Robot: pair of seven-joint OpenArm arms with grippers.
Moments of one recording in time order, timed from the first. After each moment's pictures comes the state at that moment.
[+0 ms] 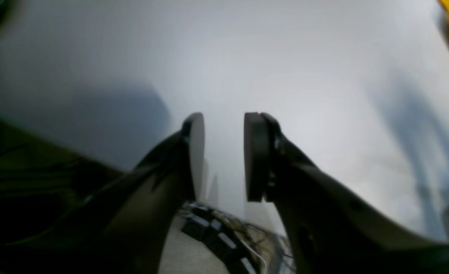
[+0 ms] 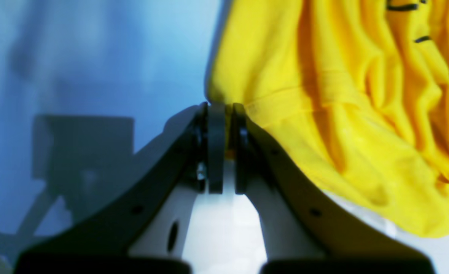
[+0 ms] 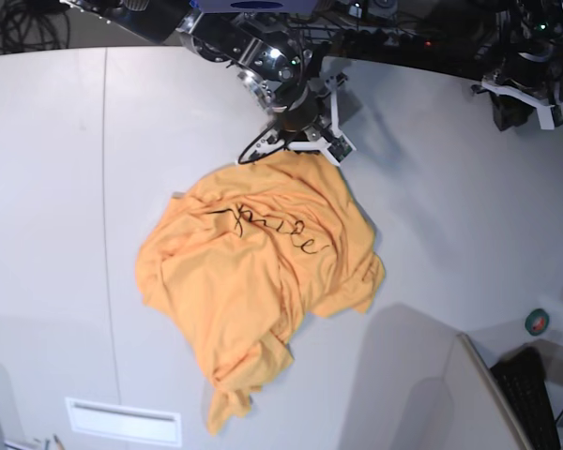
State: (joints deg) left arm 33.6 -11.7 -33.0 88.1 -22.6 -16.8 16.4; right arm 0.1 -0.8 -57.4 62.9 -3.2 -17.2 -23.8
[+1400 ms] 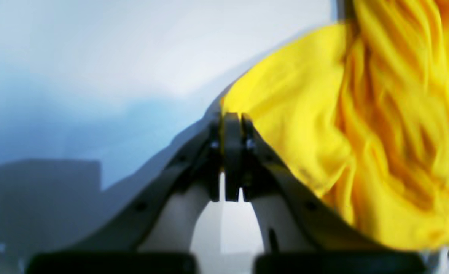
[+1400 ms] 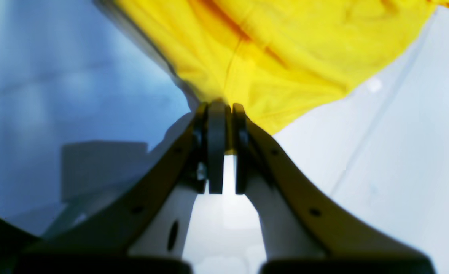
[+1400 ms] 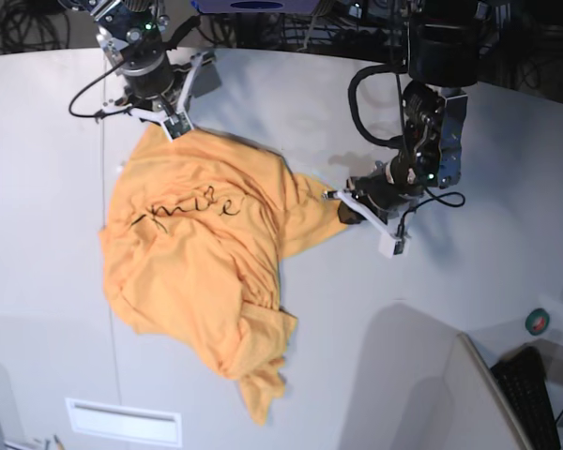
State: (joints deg) left arm -2.0 -7.7 -2.7 62.5 -22.4 -16.7 31.5; right arm -20.6 20.4 -36.5 89.3 -2.5 -17.2 -26.8
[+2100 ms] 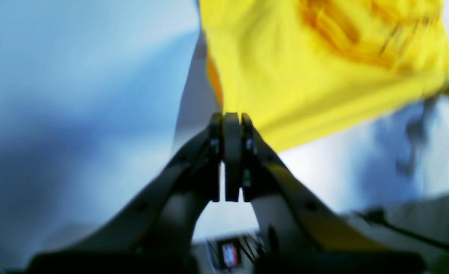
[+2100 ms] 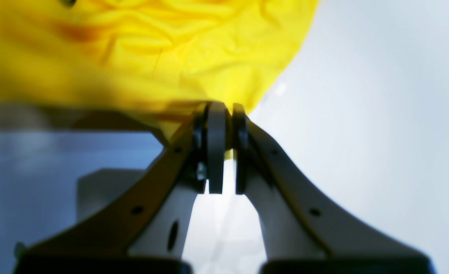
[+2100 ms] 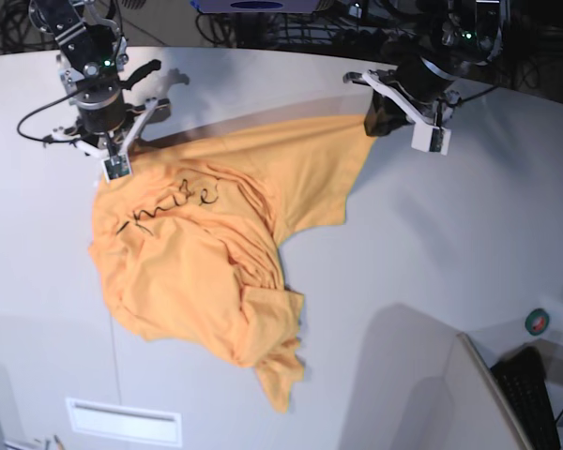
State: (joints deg) left arm 34.2 -7.8 -9.0 103.4 -22.6 -17.3 32.1; right arm -20.7 19.5 -20.5 89.8 -2.0 -16.3 -26.2
